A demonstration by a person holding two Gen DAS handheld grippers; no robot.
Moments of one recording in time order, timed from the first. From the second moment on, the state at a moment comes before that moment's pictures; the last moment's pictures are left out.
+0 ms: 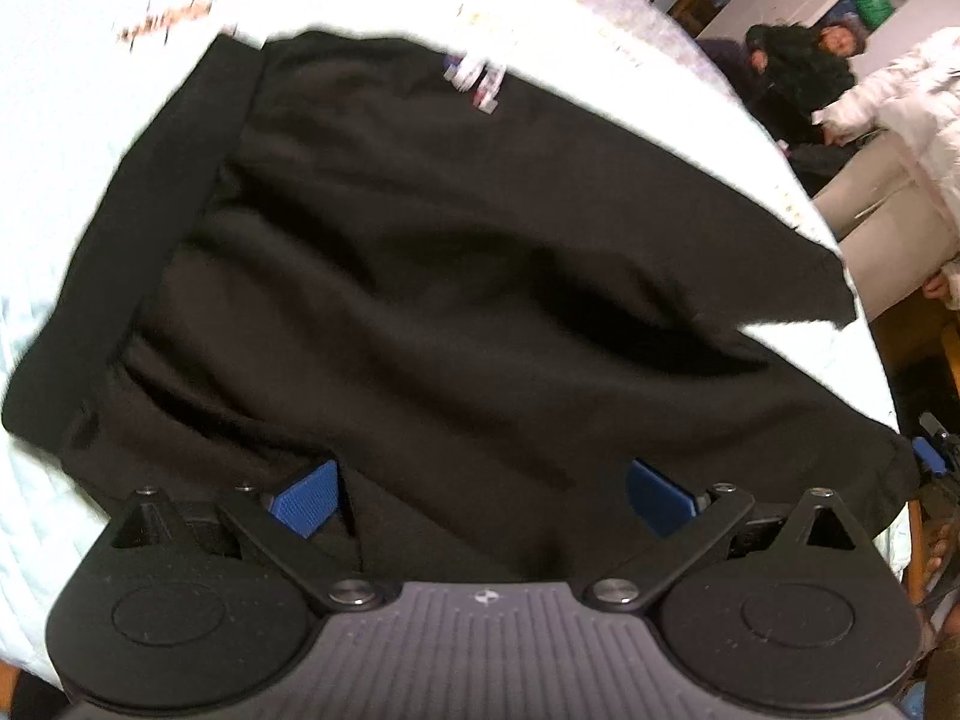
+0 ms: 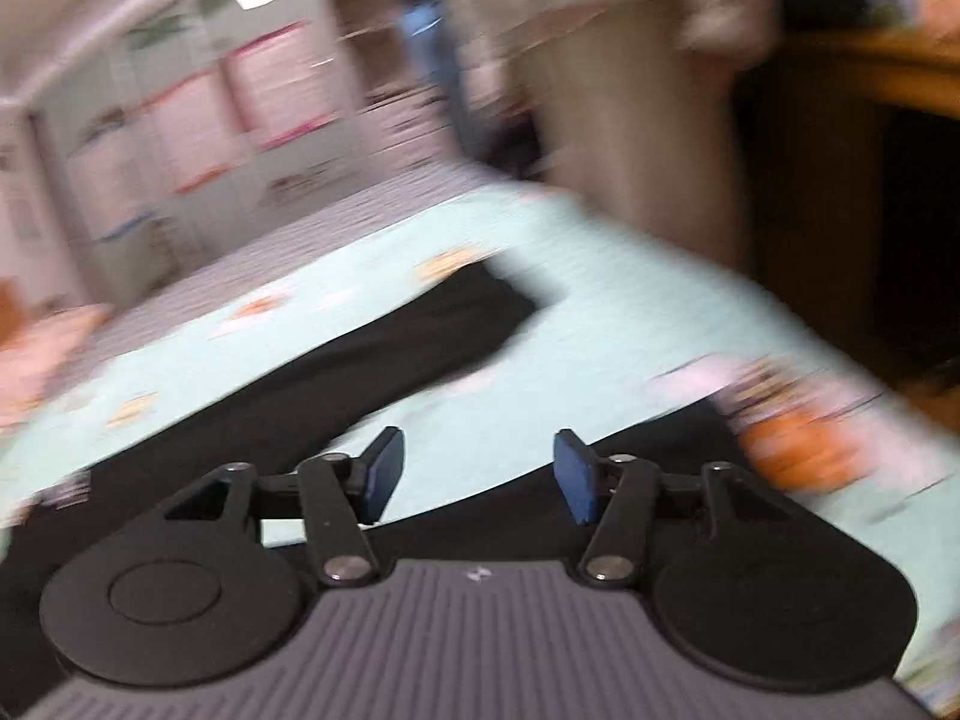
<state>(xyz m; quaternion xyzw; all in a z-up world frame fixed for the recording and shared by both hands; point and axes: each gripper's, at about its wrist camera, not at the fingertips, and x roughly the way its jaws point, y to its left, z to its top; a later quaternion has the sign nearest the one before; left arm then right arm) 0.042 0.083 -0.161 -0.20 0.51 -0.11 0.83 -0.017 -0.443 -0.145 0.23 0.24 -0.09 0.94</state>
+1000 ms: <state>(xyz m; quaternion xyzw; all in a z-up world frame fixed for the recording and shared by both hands) 0.254 0.147 -0.124 0.10 0.41 -0.16 0.89 0.031 -0.321 -0.186 0.17 0.33 -0.06 0.93</state>
